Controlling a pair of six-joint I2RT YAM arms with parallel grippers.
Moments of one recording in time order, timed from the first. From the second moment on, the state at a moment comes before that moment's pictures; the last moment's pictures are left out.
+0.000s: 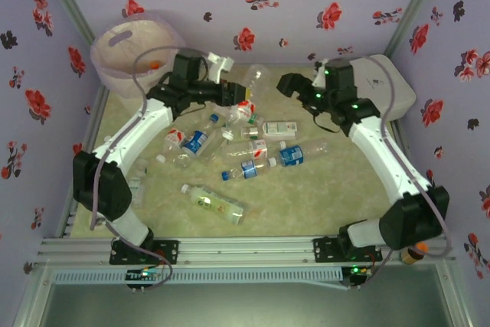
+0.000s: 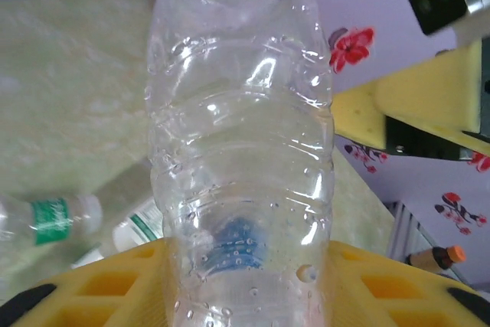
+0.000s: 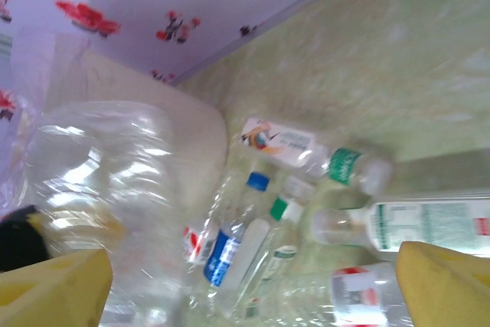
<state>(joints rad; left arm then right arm) -0.47 1.65 1.55 -0.41 0.67 -0.29 0.30 1.35 1.30 -0.50 -0.37 0.74</state>
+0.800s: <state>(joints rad) 0.04 1.95 2.47 -0.94 0.24 0.01 0.27 1.25 1.19 -0.71 -0.23 0.64</state>
